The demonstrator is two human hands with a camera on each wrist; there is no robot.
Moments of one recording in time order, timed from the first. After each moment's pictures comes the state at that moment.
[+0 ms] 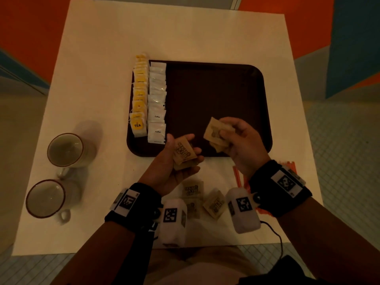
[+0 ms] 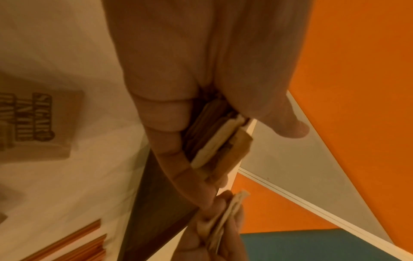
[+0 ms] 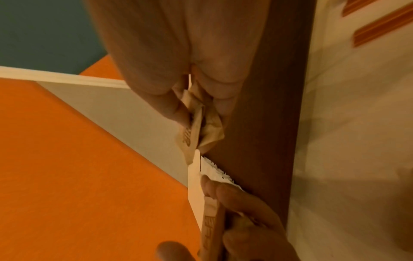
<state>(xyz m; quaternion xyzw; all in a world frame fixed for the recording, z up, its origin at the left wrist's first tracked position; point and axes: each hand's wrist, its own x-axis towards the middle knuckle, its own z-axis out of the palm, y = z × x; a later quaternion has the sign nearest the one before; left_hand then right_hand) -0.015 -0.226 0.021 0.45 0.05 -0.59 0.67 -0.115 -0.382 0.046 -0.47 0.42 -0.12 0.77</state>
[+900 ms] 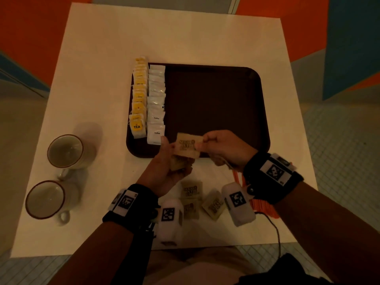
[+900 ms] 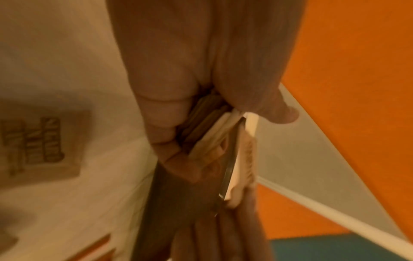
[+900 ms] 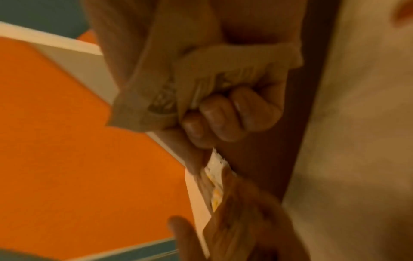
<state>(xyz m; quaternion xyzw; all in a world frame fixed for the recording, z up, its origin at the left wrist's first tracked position) -0.014 -0.222 0.012 0.48 0.06 -0.58 0.65 -0.100 -0.377 0.057 -0.62 0.34 0.14 0.69</state>
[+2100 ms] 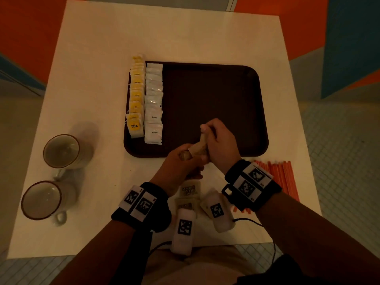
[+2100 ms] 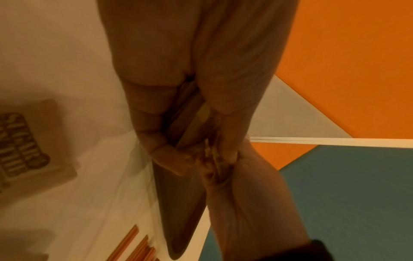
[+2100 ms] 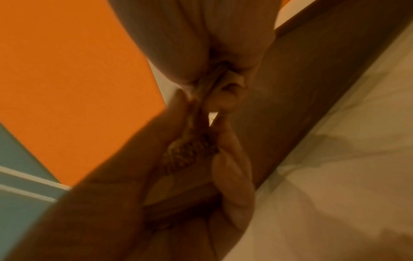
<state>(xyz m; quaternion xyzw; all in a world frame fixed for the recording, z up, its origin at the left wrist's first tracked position) -0.034 -0.242 0.028 0.58 -0.05 -0.57 0.58 -0.093 -0.361 0.035 -0.76 0.39 -0.11 0.51</state>
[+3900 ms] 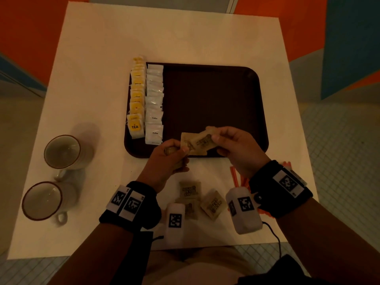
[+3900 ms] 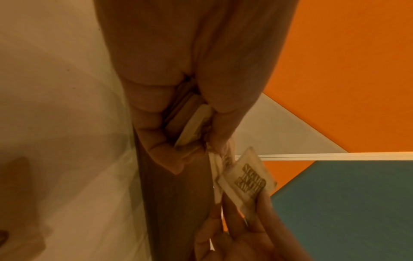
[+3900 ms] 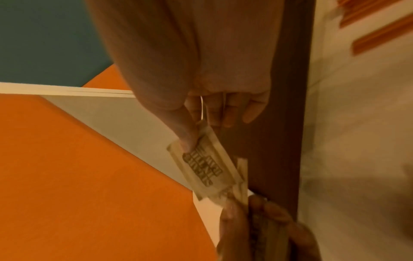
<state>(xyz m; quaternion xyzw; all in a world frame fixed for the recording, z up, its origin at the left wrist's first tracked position) -0.012 -0.229 0.023 0.60 -0.05 -0.51 0.61 -0.121 -0.381 0.050 -0.56 0.40 -0.03 0.73</state>
